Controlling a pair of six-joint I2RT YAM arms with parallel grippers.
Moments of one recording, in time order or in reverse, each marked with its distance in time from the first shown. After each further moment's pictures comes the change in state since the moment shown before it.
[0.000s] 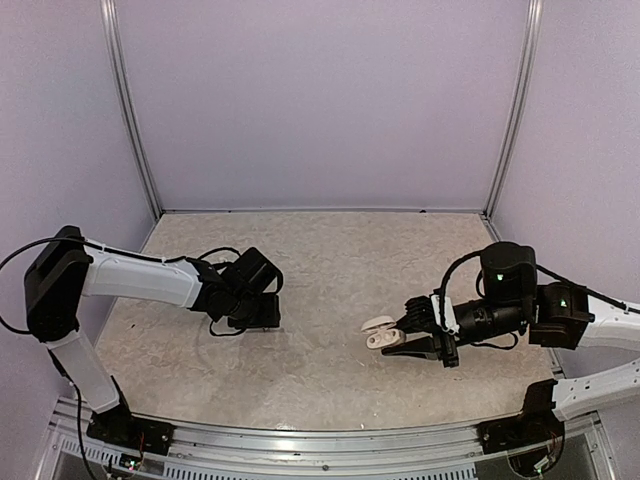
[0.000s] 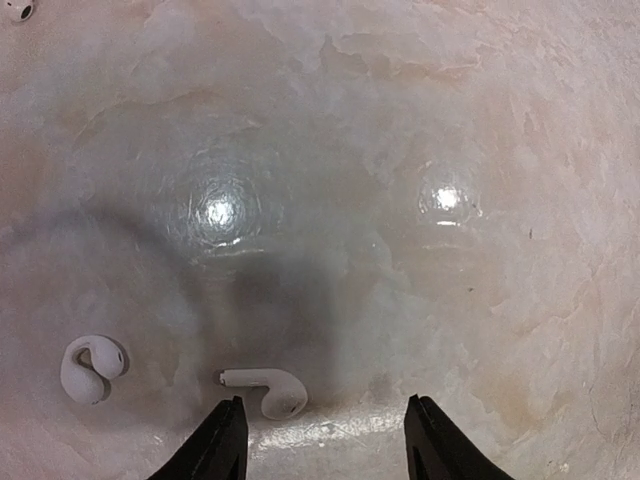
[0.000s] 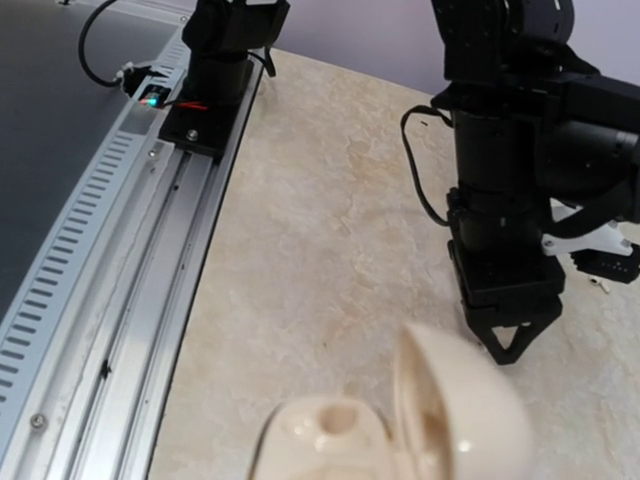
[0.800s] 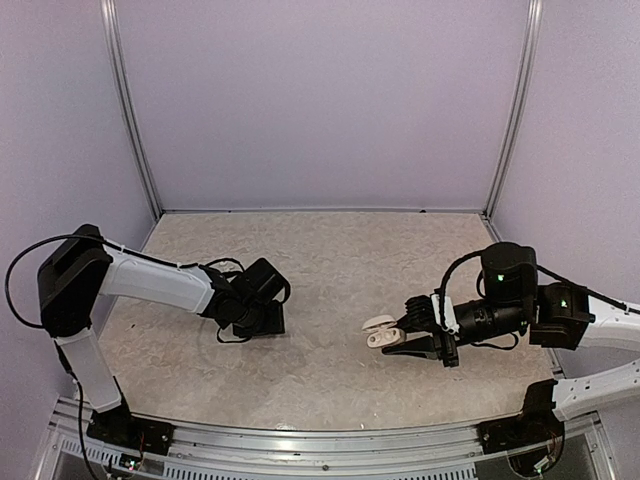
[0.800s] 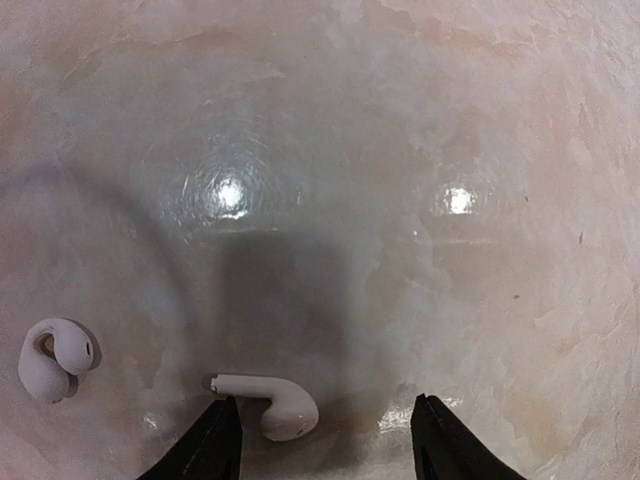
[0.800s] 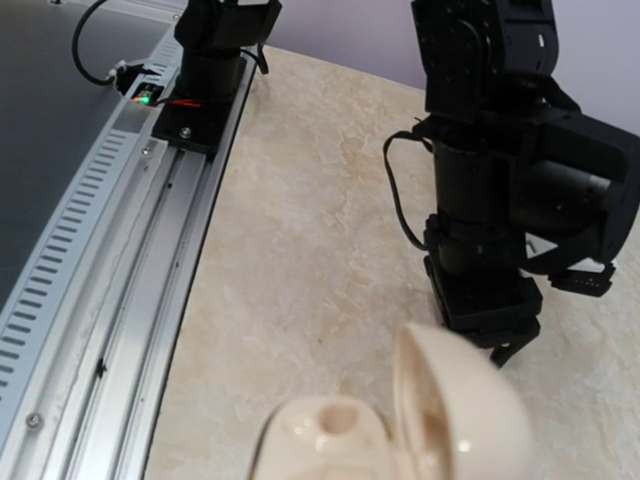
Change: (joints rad) left arm -0.021 0.079 0.000 0.029 -0.020 -0.096; right arm 0.000 -0.004 -0.004 0.000 0.013 0.006
